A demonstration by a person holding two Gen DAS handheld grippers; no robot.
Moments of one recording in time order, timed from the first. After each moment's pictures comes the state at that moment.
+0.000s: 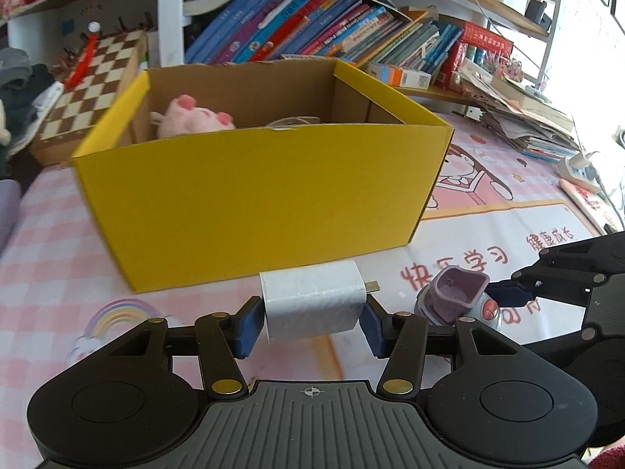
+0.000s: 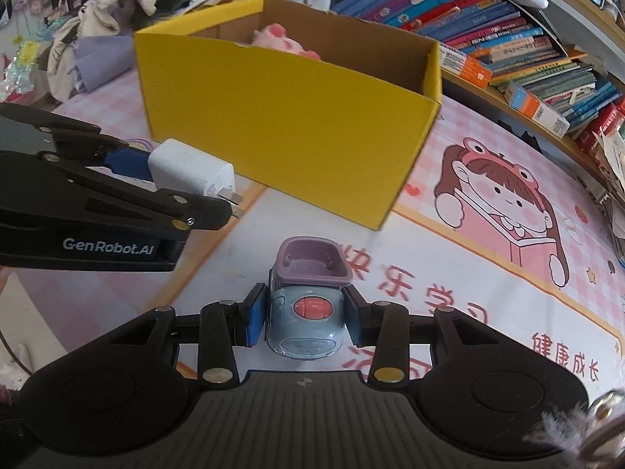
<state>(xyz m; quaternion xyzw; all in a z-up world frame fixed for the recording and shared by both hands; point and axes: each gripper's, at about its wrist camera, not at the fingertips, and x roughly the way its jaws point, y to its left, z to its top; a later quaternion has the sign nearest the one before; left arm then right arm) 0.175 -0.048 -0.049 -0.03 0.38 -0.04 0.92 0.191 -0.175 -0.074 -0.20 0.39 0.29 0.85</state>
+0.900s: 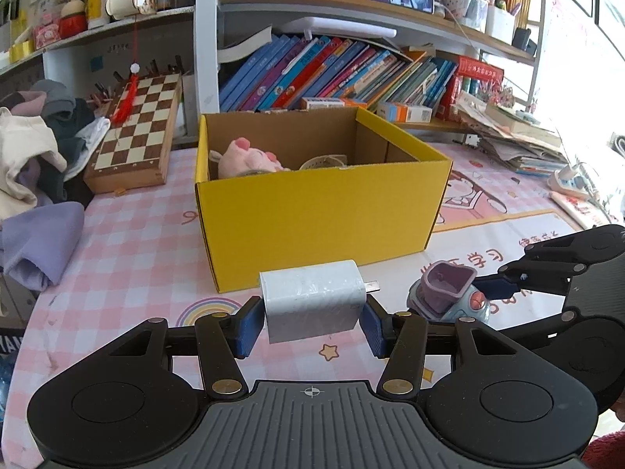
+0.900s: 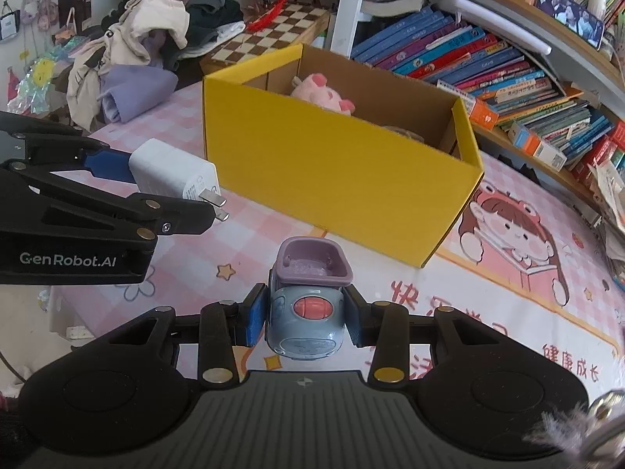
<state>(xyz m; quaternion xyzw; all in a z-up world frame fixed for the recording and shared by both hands) 0.118 -0.007 -0.014 -0.01 0.32 -0.03 0.95 0.145 -0.137 -0.048 -0.19 0.34 0.29 0.87</state>
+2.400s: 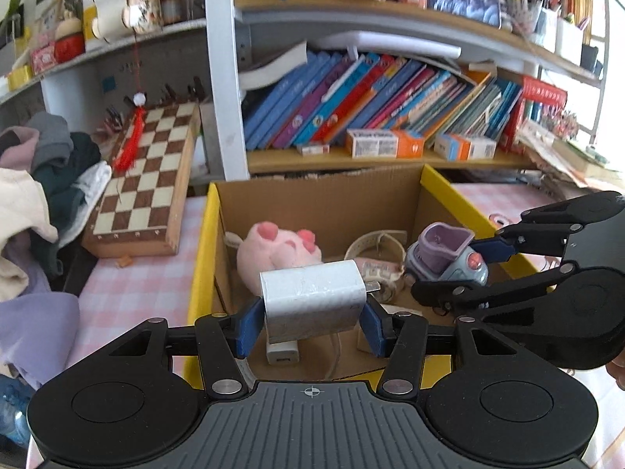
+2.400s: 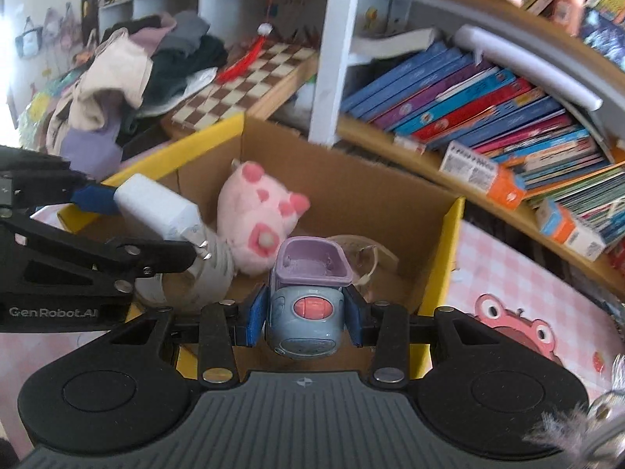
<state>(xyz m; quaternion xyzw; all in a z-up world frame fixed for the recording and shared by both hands) 0.260 0.002 0.004 -0.01 0.33 0.03 0.94 0.324 -0.119 -0.018 -0.18 0.31 0.37 0.86</state>
